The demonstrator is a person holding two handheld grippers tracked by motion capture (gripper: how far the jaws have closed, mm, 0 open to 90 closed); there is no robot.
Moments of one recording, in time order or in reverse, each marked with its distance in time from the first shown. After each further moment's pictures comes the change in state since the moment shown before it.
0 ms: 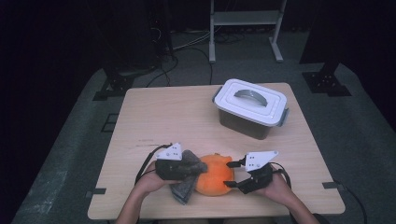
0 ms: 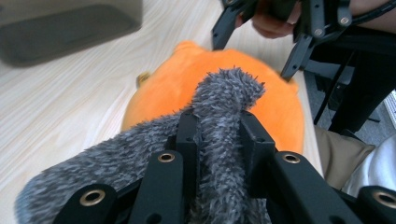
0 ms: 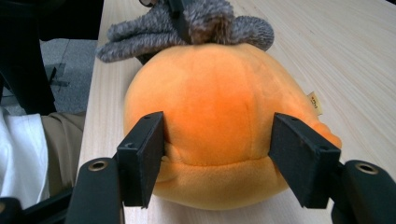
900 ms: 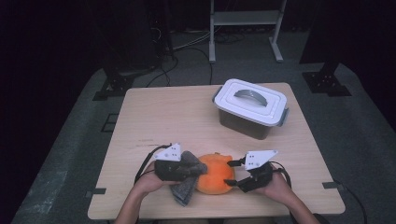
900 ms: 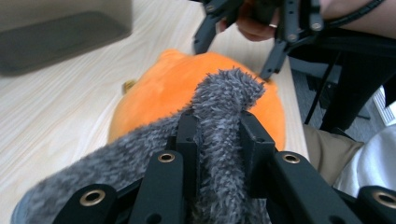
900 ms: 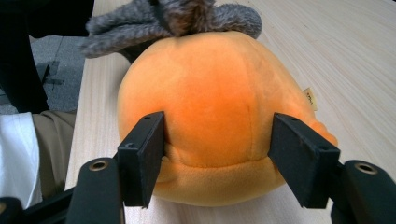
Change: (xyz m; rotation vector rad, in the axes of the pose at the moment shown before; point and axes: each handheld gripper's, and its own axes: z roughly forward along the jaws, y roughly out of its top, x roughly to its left) left arm 0.001 -0.001 -0.004 -0.015 -0.025 0.010; right arm -0.003 -0.001 0.001 0.014 -0.017 0.009
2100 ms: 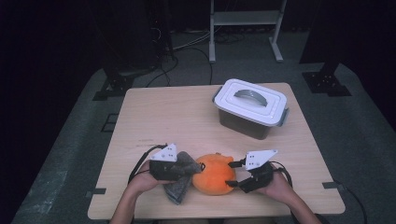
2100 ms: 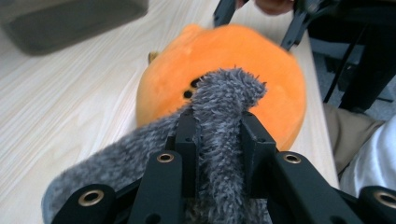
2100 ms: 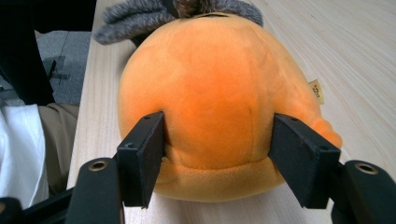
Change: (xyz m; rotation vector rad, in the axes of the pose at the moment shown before) left arm -0.002 0.000 -0.007 0.061 0.034 0.053; right arm -0.002 -0.004 0.000 0.024 0.021 0.001
